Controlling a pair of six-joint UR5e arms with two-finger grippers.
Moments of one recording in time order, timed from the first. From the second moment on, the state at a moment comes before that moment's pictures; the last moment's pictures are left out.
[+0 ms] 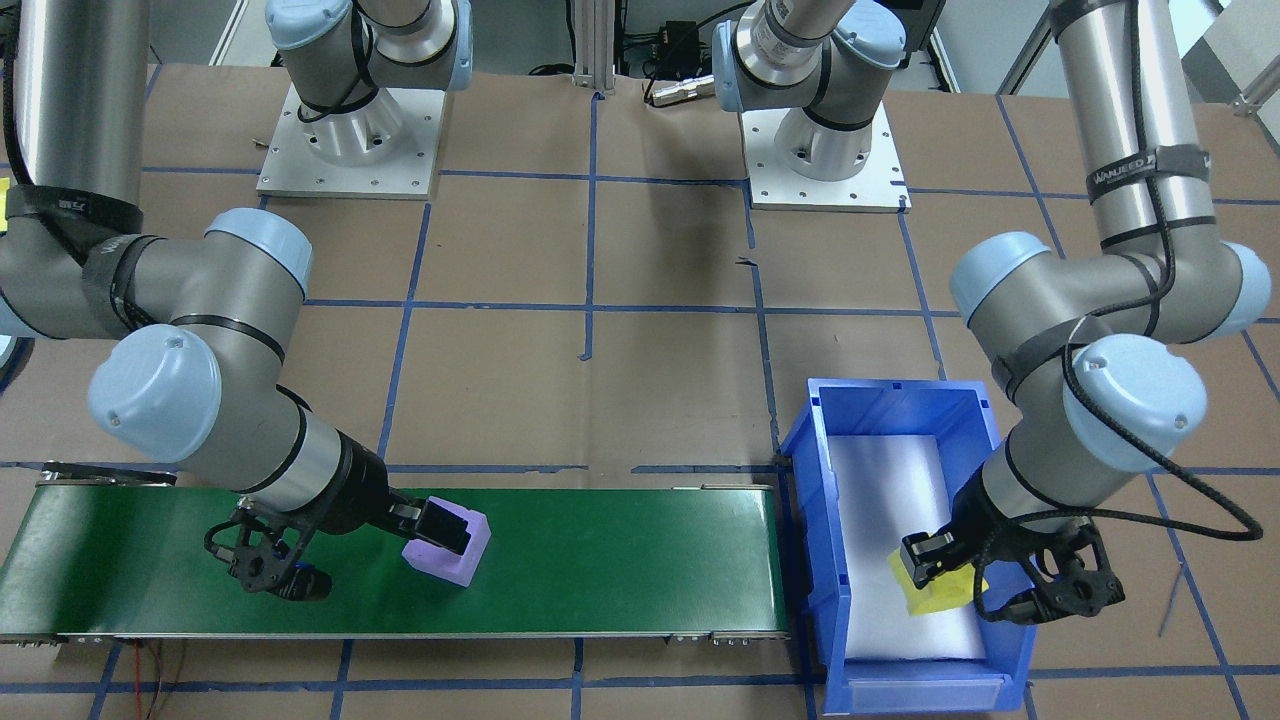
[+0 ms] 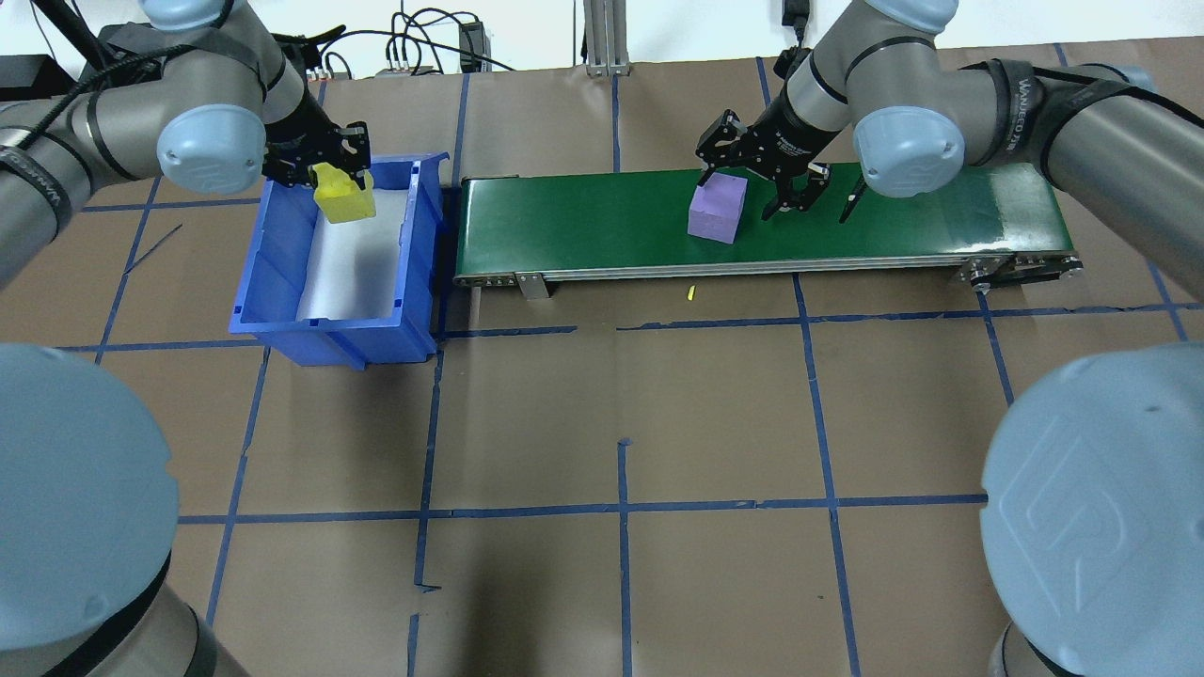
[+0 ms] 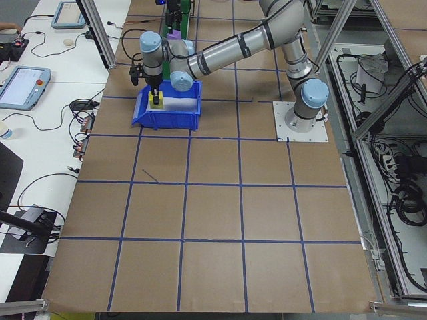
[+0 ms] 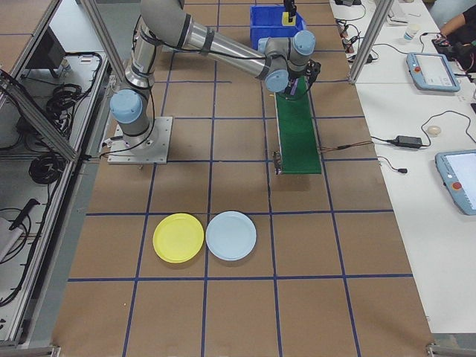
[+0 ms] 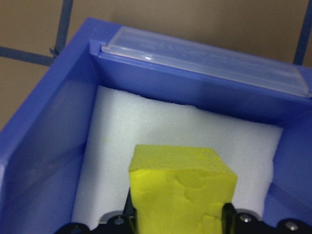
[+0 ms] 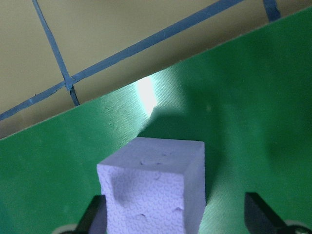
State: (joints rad) left arm -1.42 -2.05 -1.47 -1.07 1.56 -0.07; right arm 1.56 -1.07 1.53 -2.08 -1.19 0.36
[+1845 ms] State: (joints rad) left arm -1.75 -2.09 -1.47 -0.98 1.56 -0.07; right arm 0.95 -1.27 1.72 -2.09 -1.76 -1.02
